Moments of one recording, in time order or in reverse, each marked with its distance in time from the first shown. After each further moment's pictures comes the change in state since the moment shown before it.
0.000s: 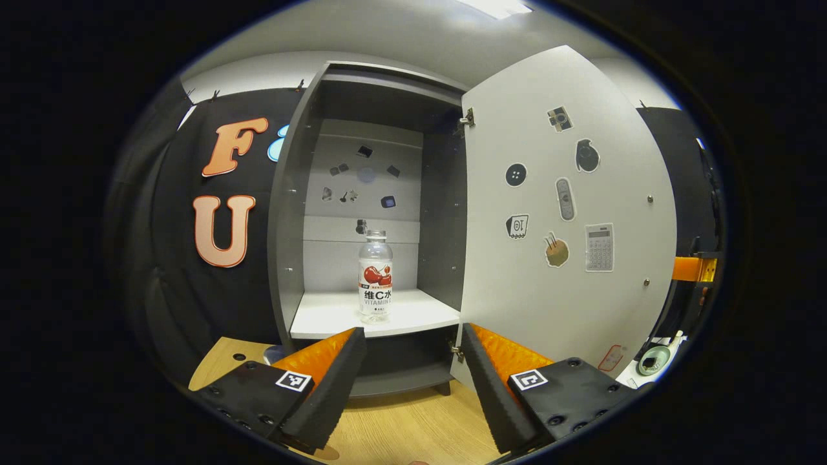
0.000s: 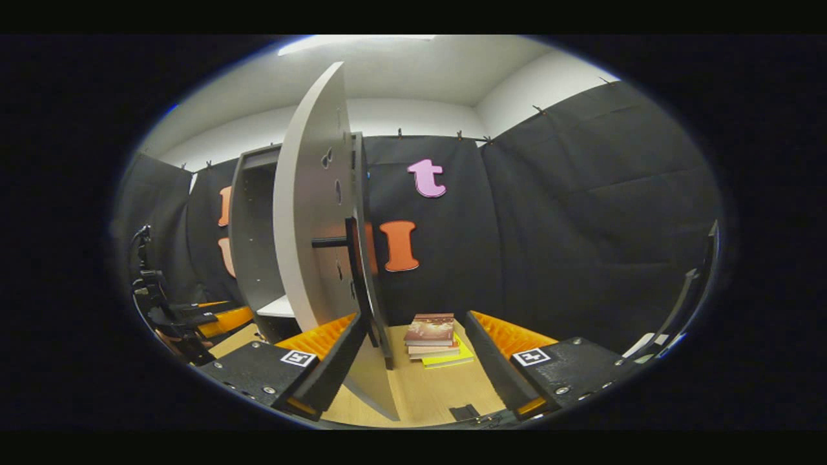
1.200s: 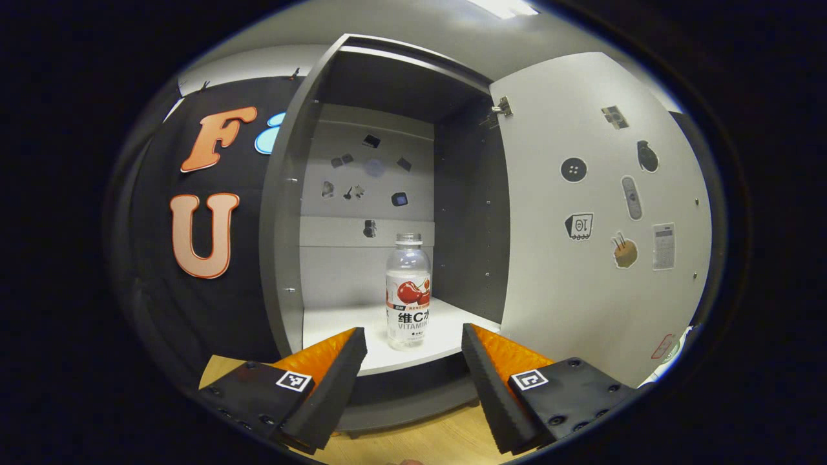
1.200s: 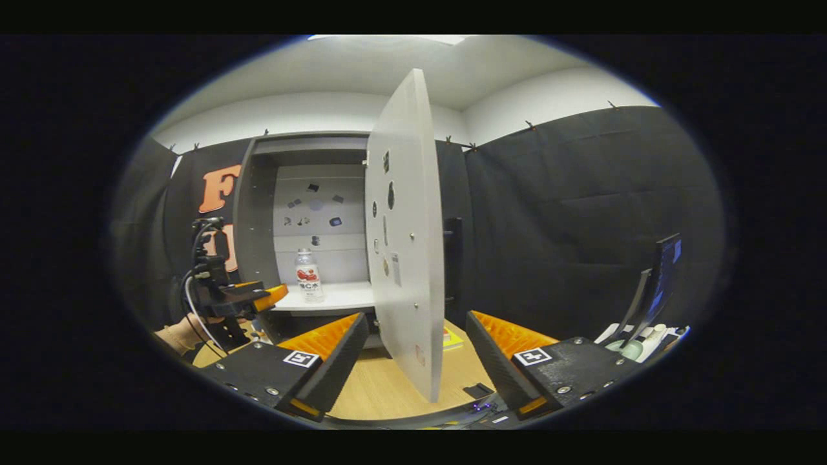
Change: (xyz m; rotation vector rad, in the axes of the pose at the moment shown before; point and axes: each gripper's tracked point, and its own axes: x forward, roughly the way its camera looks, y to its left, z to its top) left arm 0.116 0.079 -0.007 0.000 0.015 -0.112; right arm -0.030 0.016 -0.001 -0.059 0.006 -0.197
